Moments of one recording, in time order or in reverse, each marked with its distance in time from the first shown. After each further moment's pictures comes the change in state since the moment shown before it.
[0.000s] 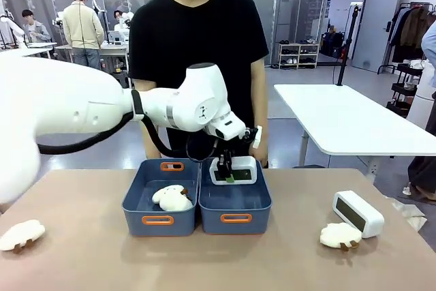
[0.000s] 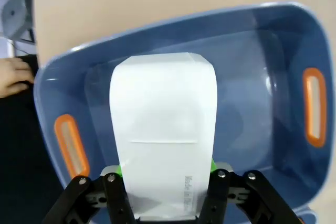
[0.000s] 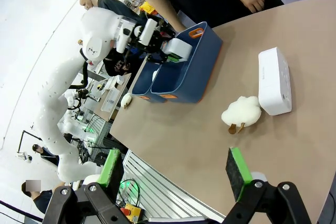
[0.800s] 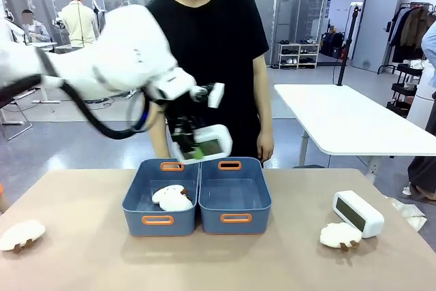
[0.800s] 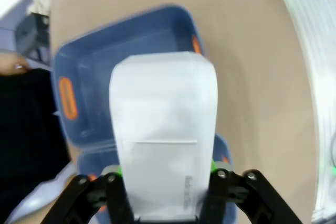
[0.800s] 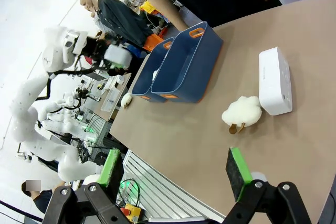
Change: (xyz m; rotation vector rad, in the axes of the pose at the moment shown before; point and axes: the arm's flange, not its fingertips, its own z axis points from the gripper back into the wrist) left arm -0.050 -0.082 0.163 0.019 -0.171 -0.026; right arm 0.000 0.000 -0.001 0.001 0.001 0.001
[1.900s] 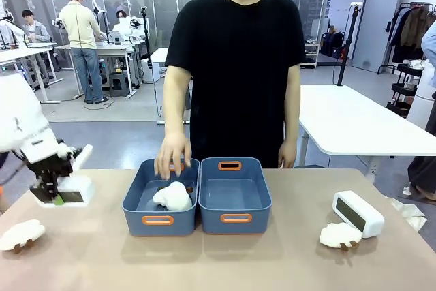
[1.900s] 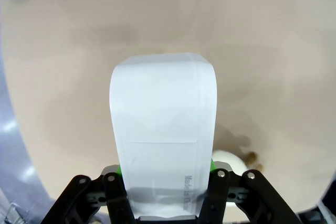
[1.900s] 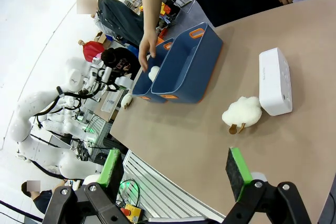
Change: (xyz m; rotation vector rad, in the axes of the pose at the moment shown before) left arm -0.347 -0.113 0.026 0.005 0.321 0.173; right arm -0.001 0.000 0.001 0.001 -0.003 0.001
